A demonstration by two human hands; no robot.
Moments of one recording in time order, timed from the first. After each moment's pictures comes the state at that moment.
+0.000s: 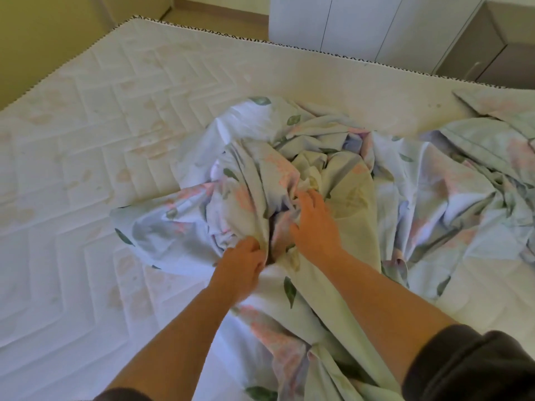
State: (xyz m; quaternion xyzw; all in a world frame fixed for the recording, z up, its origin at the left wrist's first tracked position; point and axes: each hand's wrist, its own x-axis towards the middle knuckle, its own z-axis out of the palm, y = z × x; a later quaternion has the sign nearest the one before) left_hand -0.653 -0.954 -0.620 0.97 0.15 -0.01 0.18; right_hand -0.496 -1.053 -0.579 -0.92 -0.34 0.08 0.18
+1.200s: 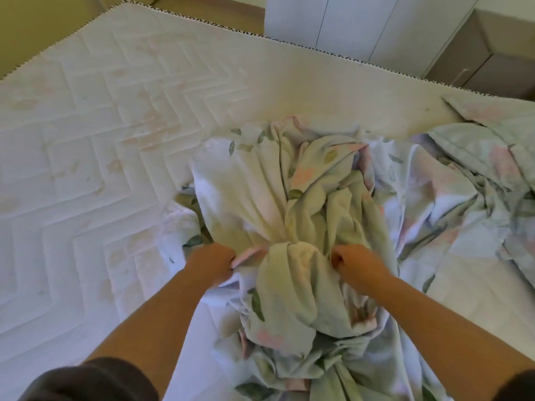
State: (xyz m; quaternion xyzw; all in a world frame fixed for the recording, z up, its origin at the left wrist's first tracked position) left_hand -0.659 -0.917 -0.625 0.94 0.20 -0.25 0.15; right_hand -0.487 -1.151 -0.557 -0.90 -0.33 0.29 -0.04
